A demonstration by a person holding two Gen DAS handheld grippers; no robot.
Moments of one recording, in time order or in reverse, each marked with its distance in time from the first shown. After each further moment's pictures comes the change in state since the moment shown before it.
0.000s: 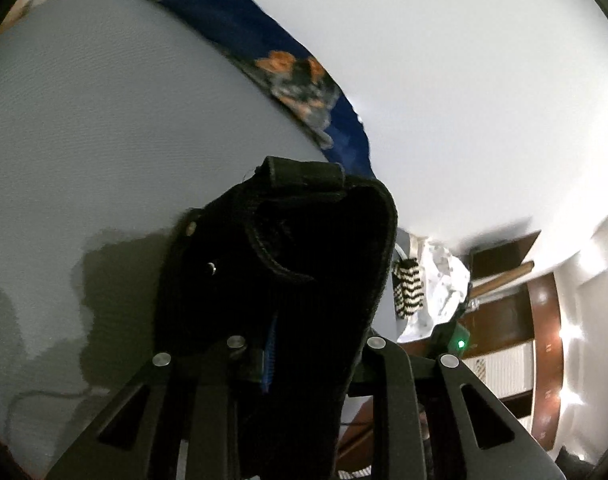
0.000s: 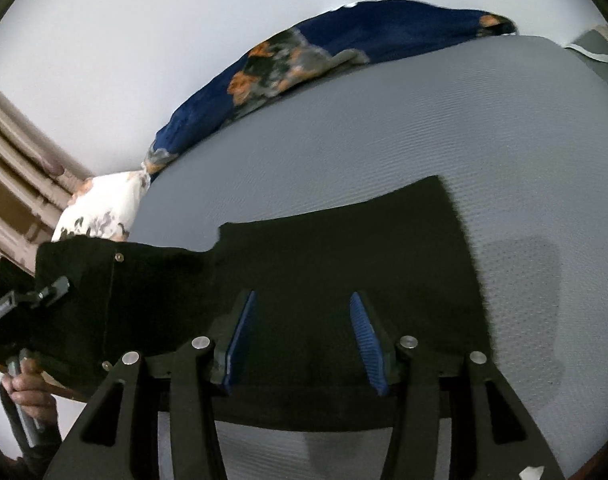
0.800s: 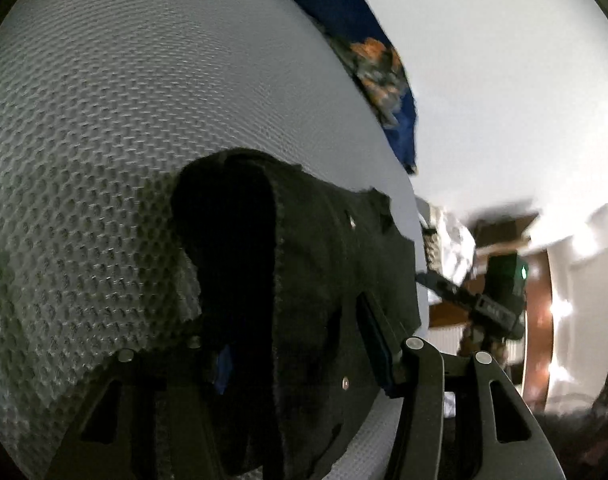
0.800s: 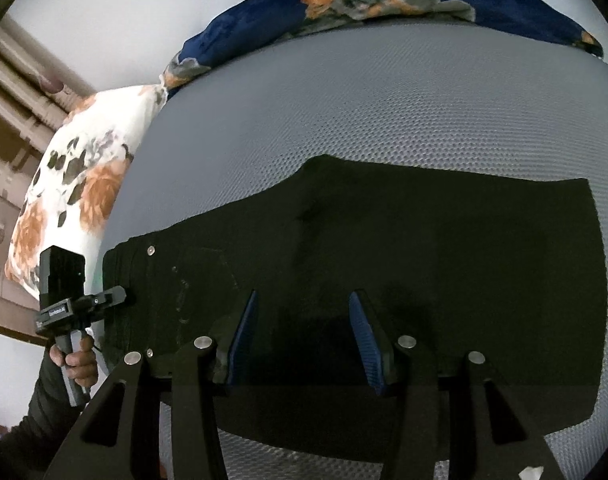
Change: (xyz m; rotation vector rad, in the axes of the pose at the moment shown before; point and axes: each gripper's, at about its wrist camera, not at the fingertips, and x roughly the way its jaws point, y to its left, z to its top) left arm -0.054 0.204 0.011 -0.057 0.130 -0.017; right arm 0.095 0.123 -0.009 -0.153 0.221 -0.013
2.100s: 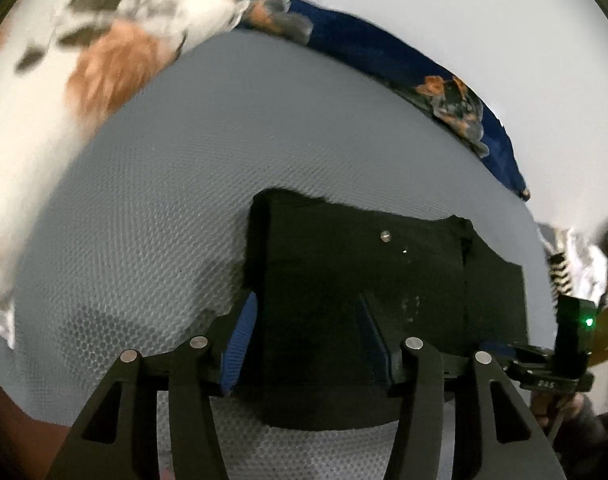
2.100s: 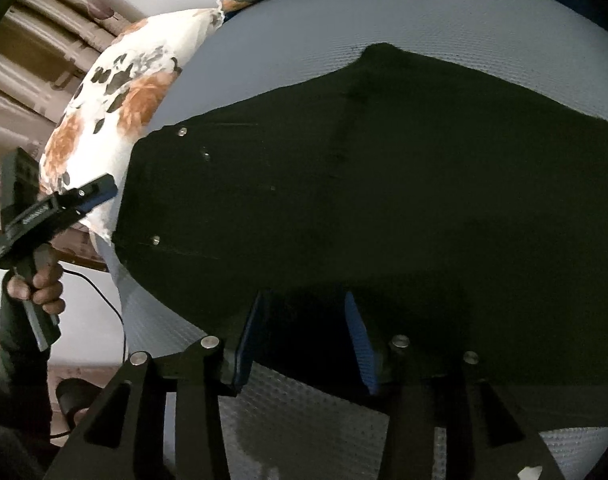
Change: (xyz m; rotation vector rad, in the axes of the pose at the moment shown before) left arm -0.025 -0.099 -0.045 0.081 -0.237 0.535; right arm 0.033 0.011 -0.054 -0.192 0.198 0.160
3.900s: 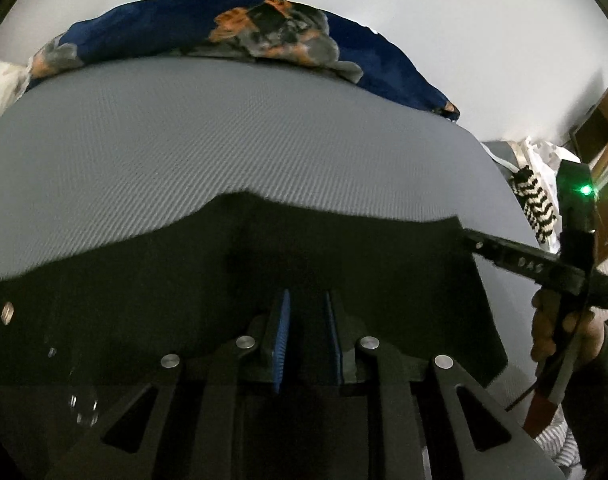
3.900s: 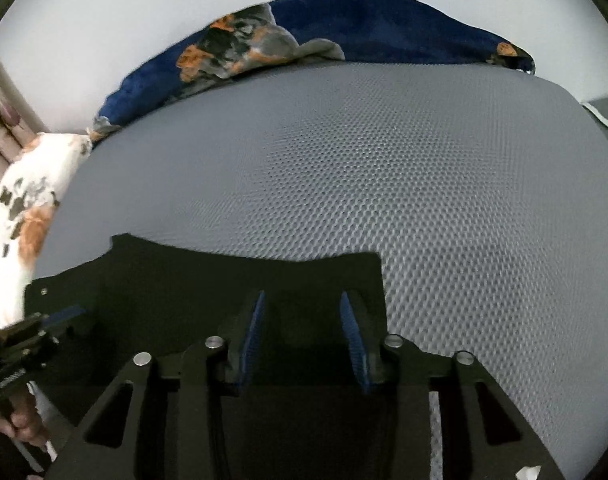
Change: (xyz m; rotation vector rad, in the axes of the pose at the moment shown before) left arm 0.137 -0.282 -0.011 0.354 0.040 -0.086; right arm -0.085 -0.184 0.044 0.188 -0.305 -0.349
